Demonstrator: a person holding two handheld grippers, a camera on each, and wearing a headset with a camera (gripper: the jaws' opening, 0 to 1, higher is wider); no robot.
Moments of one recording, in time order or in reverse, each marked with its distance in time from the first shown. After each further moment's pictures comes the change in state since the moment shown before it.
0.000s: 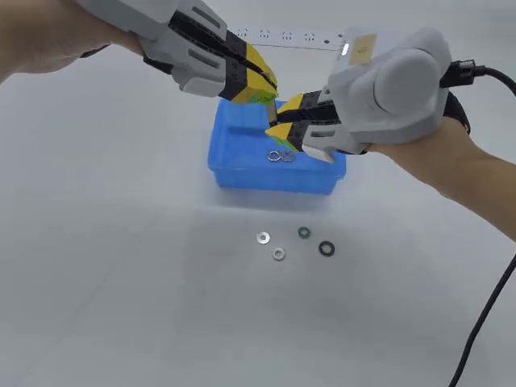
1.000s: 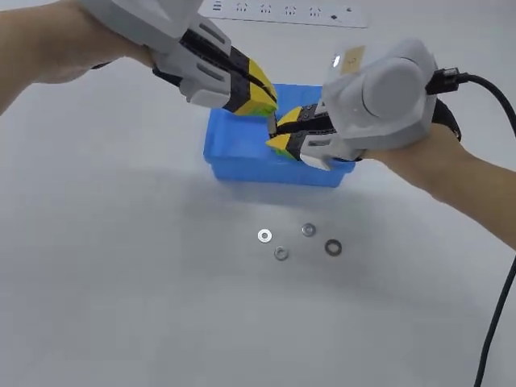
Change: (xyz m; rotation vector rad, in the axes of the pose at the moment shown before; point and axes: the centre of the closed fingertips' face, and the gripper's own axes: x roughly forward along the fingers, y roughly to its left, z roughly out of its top) left arm 0.043 0.017 -0.053 -0.095 0.041 -0.056; right arm 0.042 0.000 -0.053 0.094 0.062 0.072
